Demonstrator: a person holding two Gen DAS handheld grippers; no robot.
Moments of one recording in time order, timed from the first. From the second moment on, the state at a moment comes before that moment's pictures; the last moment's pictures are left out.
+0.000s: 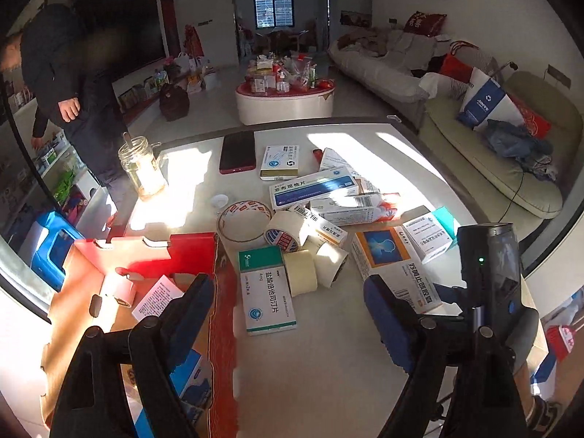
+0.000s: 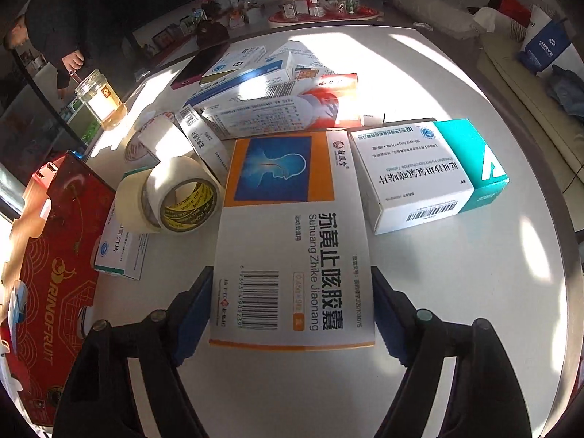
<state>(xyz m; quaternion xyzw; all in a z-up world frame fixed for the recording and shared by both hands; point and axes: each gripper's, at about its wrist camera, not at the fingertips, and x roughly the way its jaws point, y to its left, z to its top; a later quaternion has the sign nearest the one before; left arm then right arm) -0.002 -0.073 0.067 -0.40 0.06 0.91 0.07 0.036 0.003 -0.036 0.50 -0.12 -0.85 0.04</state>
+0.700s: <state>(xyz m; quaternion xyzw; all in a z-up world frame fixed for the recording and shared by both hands) -0.083 0.038 -0.034 -0.46 0.29 0.83 0.13 0.143 0.105 -0.006 0.42 -0.34 -0.83 0.11</state>
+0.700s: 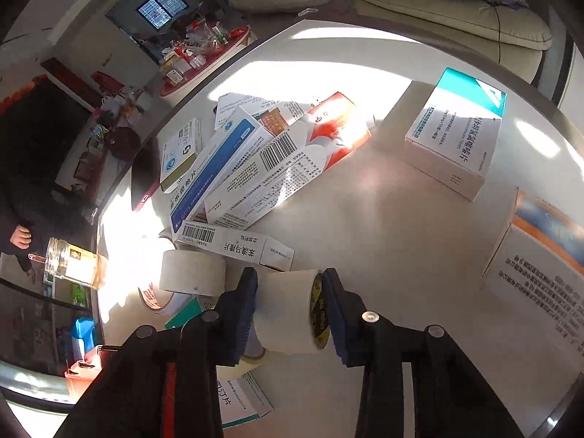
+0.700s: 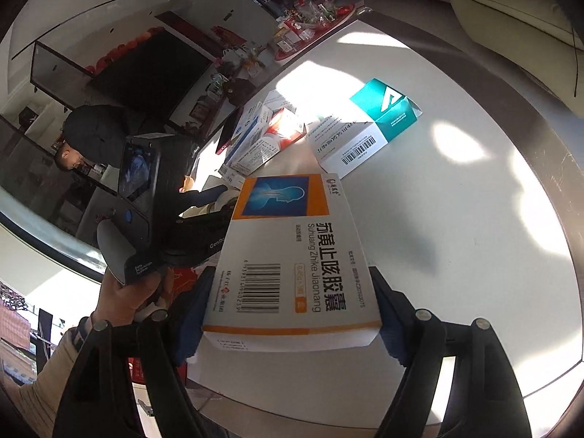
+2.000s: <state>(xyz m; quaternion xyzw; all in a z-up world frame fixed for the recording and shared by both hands) 0.131 -0.207 0.086 -0.32 -0.13 0.94 0.04 0.165 0.025 -0.026 0.47 -0.49 -0.69 0.25</state>
